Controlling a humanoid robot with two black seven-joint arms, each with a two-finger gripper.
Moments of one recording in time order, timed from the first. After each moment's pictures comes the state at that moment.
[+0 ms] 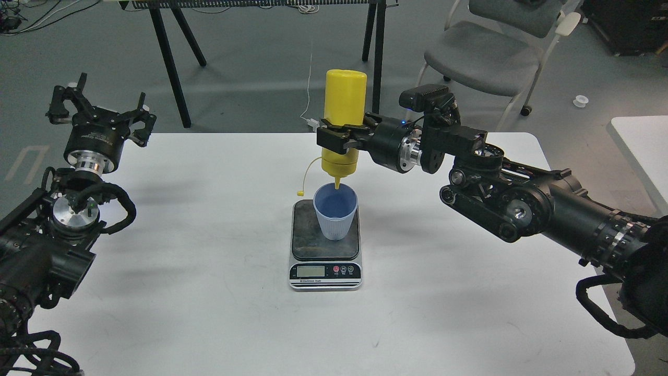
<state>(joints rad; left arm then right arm) -0.65 0.34 -0.99 -0.57 -0.29 -0.49 -0.30 0.99 -0.16 0.39 0.93 -1.64 0.05 0.22</state>
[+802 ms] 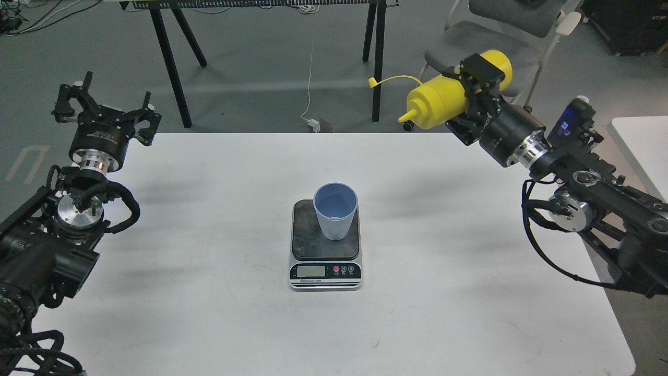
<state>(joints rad) -0.65 0.33 -0.98 -0.58 -0.28 -0.49 -0.30 0.60 -0.52 0.72 1.22 -0.35 0.16 0.30</state>
